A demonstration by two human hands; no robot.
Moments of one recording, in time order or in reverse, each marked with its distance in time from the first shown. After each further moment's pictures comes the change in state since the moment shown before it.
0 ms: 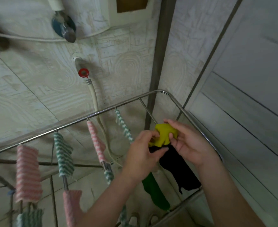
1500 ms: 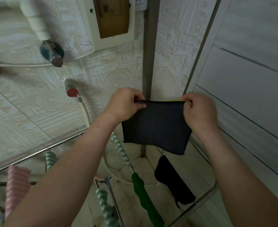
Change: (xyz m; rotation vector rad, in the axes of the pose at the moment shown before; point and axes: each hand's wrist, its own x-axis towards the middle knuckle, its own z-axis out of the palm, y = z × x) left_hand 0.159 0.048 -0.068 0.393 -0.138 0.050; right_hand 0.026 -0.096 -0.001 -1.455 0.606 -0.890
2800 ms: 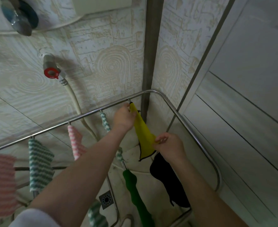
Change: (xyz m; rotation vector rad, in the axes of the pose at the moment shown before) left_hand 0.016 -0.083 0.140 -0.240 0.050 -0.606; right_hand -0.082 0.055 0.122 0.343 -0.567 0.533
